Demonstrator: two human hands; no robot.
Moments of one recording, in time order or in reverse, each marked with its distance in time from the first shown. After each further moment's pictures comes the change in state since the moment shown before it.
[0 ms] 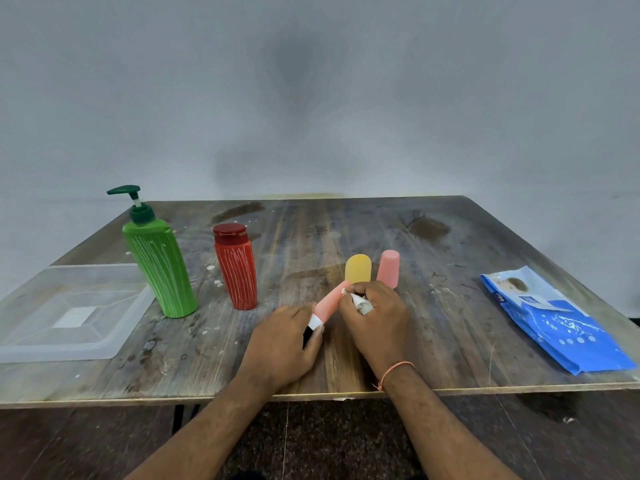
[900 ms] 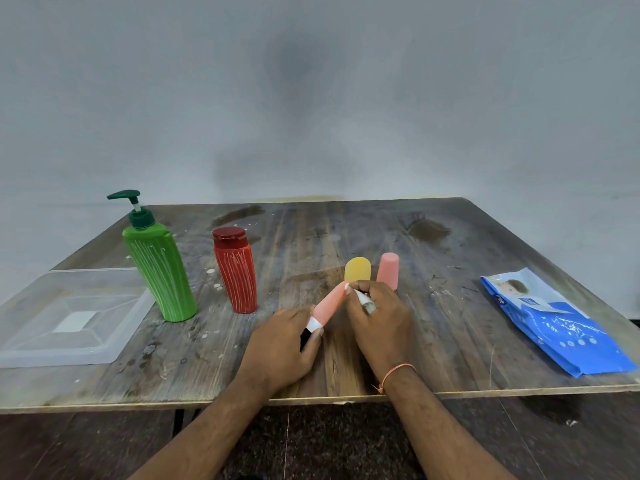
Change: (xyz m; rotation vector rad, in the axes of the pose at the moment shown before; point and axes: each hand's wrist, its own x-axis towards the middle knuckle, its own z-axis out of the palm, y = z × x) left_hand 0.001 -0.004 0.002 -0.038 -0.014 -0.017; right_hand 0.001 0.001 -0.002 0.041 0.009 0.058
